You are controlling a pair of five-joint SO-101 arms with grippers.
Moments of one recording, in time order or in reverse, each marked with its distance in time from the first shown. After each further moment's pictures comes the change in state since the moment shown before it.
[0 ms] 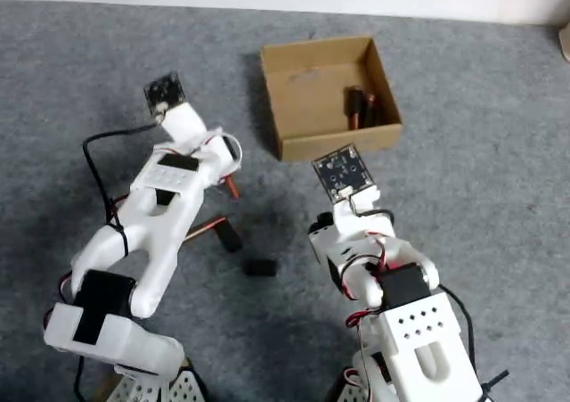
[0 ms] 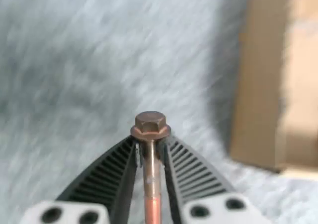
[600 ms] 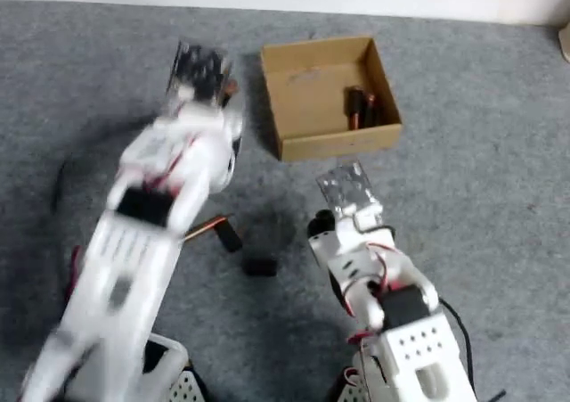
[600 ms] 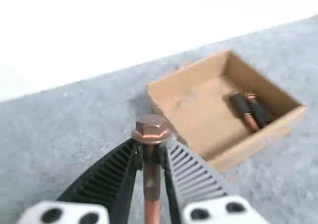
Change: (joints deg) left arm 6.3 -45.8 6.0 12.1 -40.5; right arm -0.1 -13.1 11.7 -9.0 0.1
